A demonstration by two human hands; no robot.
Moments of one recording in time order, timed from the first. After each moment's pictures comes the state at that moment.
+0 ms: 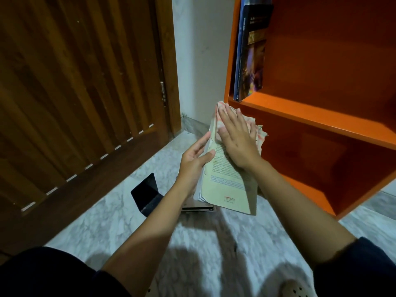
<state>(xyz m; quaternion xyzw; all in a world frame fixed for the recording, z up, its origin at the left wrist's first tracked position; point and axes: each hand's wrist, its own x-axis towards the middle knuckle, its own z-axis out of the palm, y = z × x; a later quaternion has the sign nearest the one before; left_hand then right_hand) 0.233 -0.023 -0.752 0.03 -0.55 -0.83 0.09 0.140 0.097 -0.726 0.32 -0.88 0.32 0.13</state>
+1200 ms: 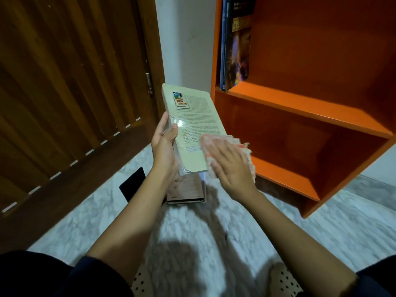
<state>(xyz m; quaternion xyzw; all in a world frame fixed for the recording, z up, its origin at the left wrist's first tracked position) 0.223 -0.037 -0.731 0.15 -0.42 -0.86 0.23 0.192 0.136 -0.795 0.38 -0.86 0.29 0.19</state>
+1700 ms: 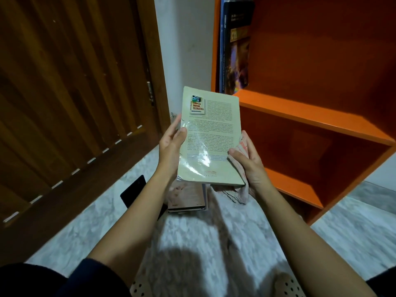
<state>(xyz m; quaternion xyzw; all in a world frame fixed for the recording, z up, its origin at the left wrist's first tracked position) 0.214 -0.035 -0.723 0.06 -0.55 -0.81 0.20 0.175 0.150 -0.760 0.09 -0.52 0.84 -0.14</state>
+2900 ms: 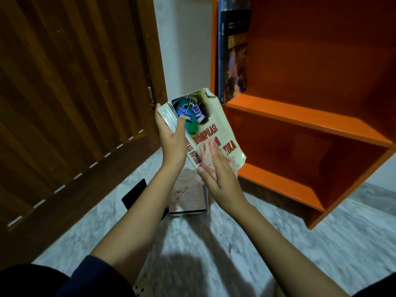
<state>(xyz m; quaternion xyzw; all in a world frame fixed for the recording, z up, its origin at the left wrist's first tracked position) 0.206 -0.017 -0.693 0.10 -0.60 -0.71 0.35 0.220 0.110 -0.761 0.35 -0.80 0.47 0.12</state>
